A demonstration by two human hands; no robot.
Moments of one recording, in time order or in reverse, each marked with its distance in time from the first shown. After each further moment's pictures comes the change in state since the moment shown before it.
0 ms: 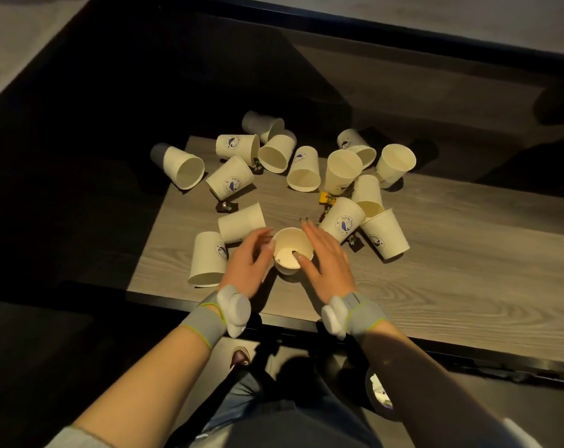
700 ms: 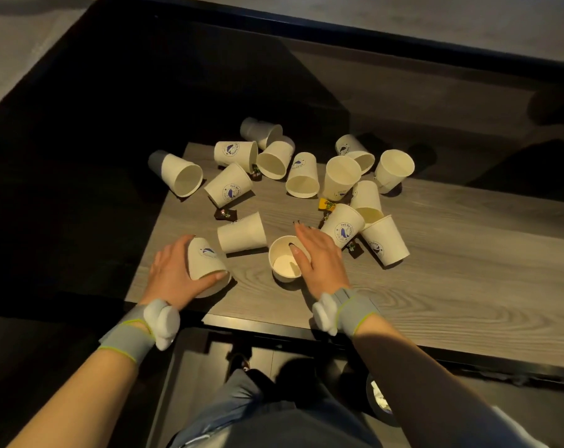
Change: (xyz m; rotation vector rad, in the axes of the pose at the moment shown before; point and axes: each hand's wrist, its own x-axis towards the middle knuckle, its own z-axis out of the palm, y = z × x) left_hand -0.005 -0.035 -0.098 0.635 0.092 -0.174; right_hand 0.019 -0.011 0.001 -0.069 -0.040 0.029
